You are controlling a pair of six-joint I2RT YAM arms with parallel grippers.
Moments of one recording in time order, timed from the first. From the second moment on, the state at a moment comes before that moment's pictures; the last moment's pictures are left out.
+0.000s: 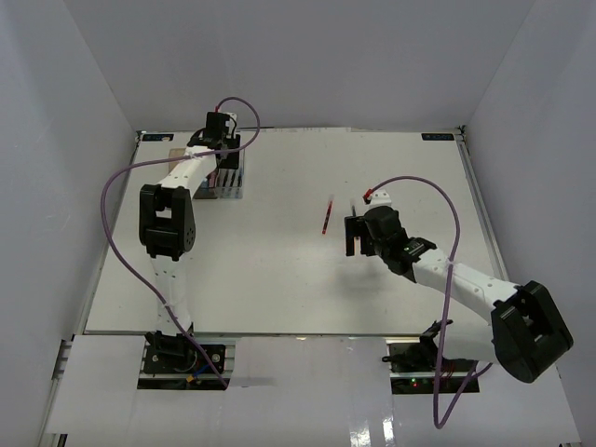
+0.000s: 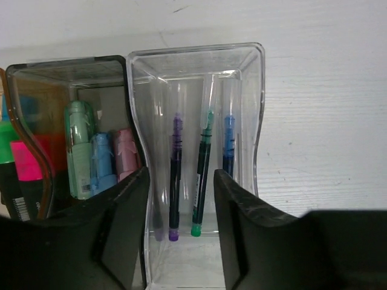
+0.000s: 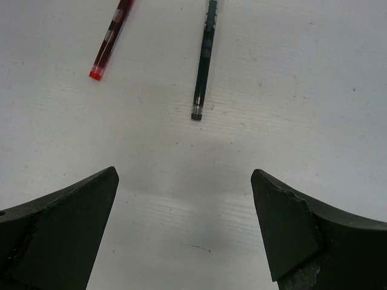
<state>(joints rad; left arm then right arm) -0.17 2.20 1.86 -0.46 -0.16 0.00 0.64 1.21 0.65 -0.15 0.27 0.30</state>
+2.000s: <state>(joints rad) -0.73 1.54 1.06 0.05 0.09 -0.82 0.72 1.18 0.69 0.04 0.00 0.48</state>
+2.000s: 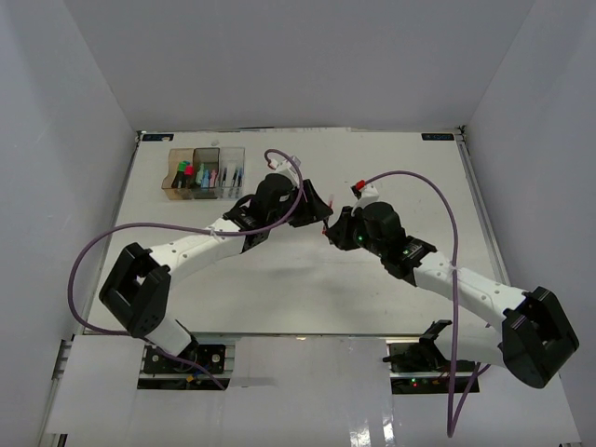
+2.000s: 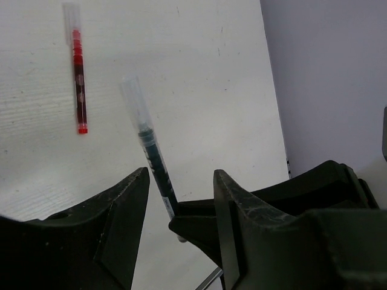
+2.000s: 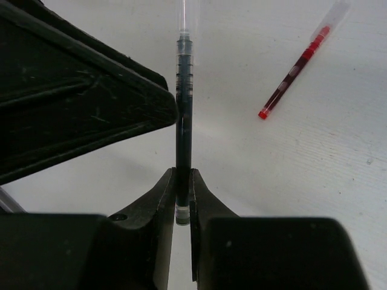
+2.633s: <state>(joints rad) -0.75 1.60 1.14 0.03 0.04 -0.78 0.72 1.17 0.68 0.09 -0.03 0.49</state>
